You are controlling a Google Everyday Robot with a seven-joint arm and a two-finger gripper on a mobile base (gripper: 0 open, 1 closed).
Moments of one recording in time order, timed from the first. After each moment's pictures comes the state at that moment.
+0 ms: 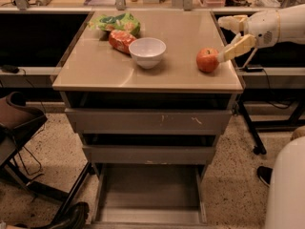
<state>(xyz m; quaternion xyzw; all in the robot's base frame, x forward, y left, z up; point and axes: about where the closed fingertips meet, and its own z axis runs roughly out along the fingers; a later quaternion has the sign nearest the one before) 0.683 -0.205 0.933 -0.51 0.63 0.33 0.48</state>
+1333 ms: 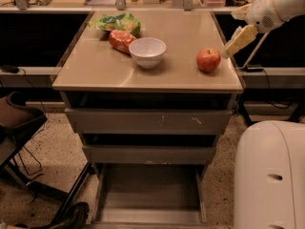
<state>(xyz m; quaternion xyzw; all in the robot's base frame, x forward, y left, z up) 0.725 -0.257 0.922 -0.54 0.74 0.12 0.38</state>
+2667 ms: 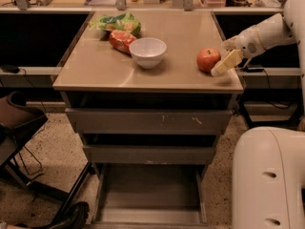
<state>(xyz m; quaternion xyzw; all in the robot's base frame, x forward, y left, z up) 0.740 -0.243 0.827 -0.49 0.77 0.22 0.34</state>
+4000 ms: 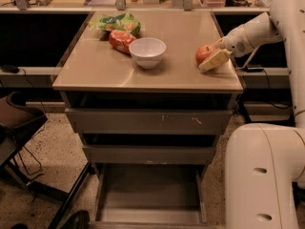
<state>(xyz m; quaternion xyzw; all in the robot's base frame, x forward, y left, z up) 0.751 -0.216 0.823 -0.51 0.76 0.22 0.34</state>
